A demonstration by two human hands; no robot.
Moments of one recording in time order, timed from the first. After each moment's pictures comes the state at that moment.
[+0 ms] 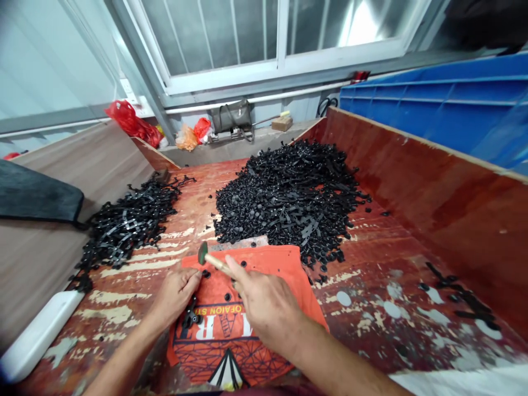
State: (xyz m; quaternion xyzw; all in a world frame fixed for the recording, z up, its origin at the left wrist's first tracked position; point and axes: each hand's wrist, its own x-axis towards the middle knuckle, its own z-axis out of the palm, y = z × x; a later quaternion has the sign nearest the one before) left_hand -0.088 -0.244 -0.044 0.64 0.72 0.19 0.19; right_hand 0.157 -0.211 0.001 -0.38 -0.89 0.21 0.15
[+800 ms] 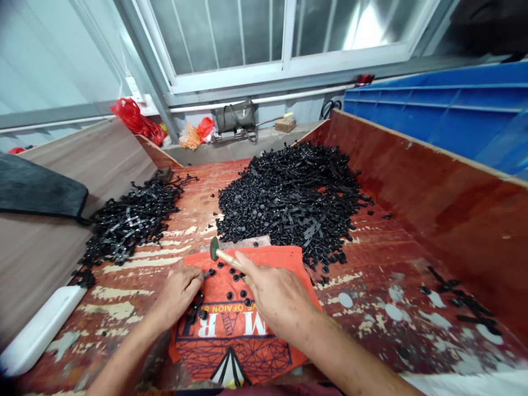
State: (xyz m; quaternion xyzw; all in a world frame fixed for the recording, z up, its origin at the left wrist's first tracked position) left_hand -0.083 -0.249 -0.027 0.67 0.70 0.16 0.21; right_hand 0.169 -0.202 0.025 -0.39 -0.89 0.21 0.11
